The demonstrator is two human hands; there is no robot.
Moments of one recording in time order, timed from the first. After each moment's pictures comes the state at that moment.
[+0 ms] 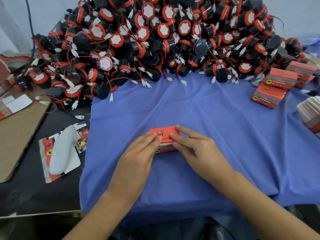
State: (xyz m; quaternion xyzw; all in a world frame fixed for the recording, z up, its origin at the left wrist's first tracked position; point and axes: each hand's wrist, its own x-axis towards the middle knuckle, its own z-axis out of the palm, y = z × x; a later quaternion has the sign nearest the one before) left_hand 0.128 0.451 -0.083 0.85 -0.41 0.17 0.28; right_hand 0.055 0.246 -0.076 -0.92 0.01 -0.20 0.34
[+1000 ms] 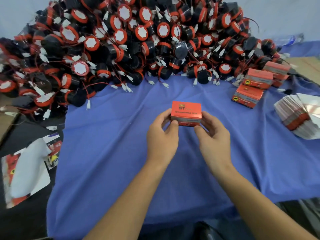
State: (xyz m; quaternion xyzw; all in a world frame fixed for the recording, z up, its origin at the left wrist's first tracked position) left_hand 0.133 0.304 -0.054 0.70 -0.18 -0.06 0.69; right_hand 0.057 0.200 -0.062 -0.69 0.24 -0.35 0.58
